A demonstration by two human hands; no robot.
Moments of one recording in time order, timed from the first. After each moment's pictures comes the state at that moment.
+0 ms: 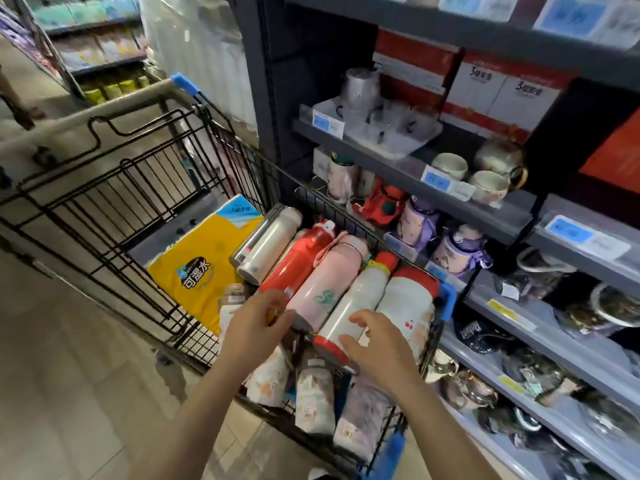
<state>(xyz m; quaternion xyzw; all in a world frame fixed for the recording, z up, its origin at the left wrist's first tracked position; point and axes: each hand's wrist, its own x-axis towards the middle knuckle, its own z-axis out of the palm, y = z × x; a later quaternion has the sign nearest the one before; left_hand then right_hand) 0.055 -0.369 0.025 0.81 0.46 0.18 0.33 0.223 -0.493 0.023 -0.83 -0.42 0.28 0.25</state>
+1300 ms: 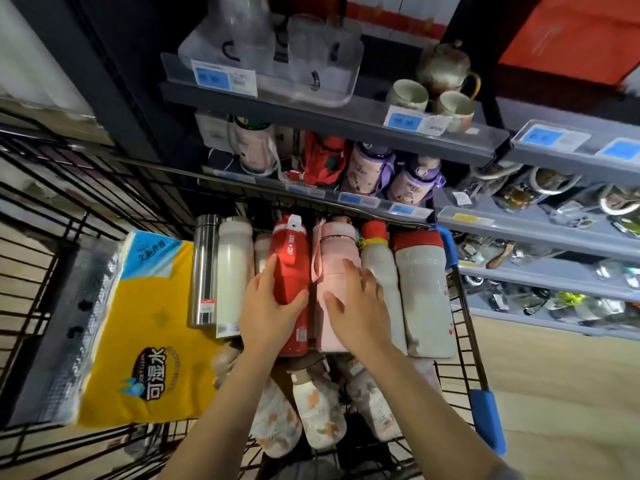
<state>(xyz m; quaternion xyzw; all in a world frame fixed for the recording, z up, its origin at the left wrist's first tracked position) 0.121 -0.204 -0.055 0.84 0.35 0.06 0.42 0.184 -0.331 -0.026 -0.96 -0.15 0.16 0.19</state>
